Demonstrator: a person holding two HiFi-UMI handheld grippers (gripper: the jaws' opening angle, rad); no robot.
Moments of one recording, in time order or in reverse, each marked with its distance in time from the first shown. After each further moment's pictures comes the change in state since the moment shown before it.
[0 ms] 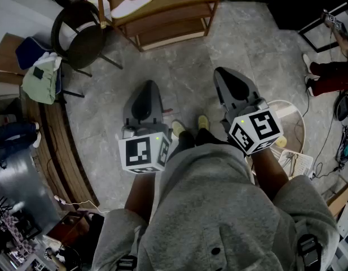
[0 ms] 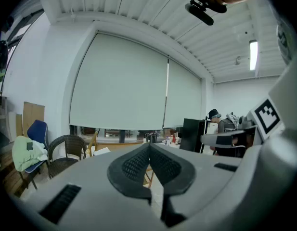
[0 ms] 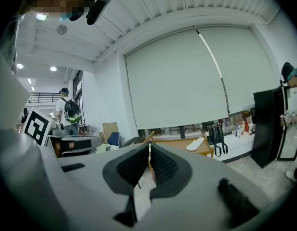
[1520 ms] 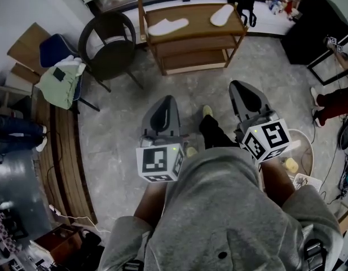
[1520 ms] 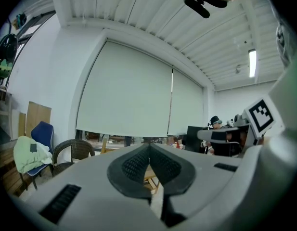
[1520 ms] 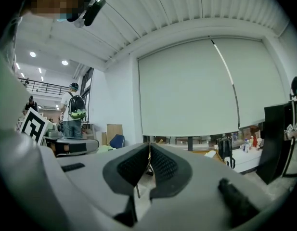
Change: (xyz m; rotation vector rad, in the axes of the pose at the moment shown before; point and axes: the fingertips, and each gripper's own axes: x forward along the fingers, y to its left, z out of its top) left arm -0.060 0.094 0.000 -0.028 -0.088 0.004; right arm 0.045 0.098 0.016 -0.115 -0.075 0.024
